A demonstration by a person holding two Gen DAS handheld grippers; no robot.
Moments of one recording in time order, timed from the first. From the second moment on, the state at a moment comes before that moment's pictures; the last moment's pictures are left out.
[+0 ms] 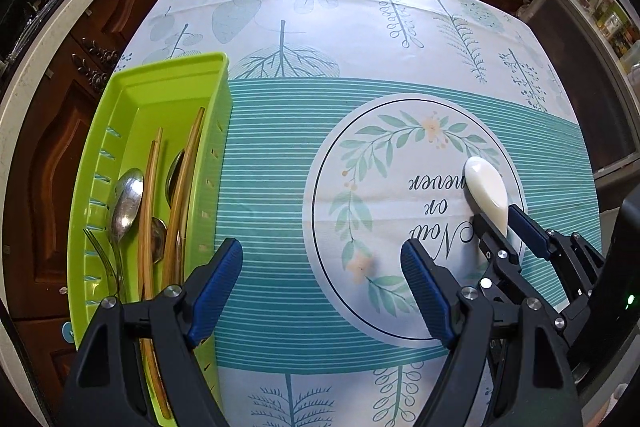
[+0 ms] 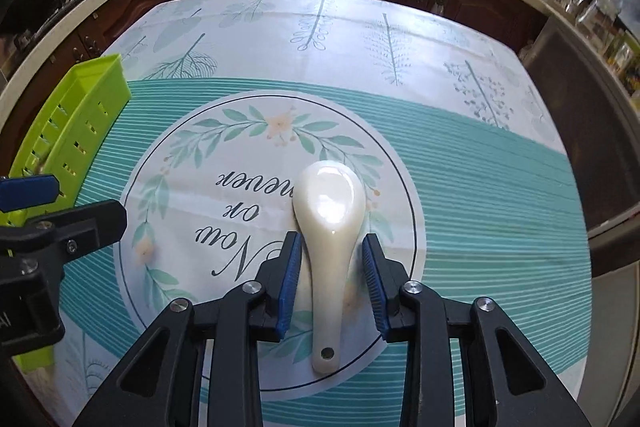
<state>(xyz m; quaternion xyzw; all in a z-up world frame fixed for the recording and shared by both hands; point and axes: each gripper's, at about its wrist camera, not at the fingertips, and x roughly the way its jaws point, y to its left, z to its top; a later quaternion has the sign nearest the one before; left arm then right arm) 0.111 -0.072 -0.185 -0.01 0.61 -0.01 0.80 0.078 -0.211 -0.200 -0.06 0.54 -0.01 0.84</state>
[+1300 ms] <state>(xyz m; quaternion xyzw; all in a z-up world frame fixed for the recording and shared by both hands) 0.097 -0.030 -0.148 -0.04 0.58 0.01 0.81 0.063 -0.206 -0.125 0.16 0.52 0.11 0.83</state>
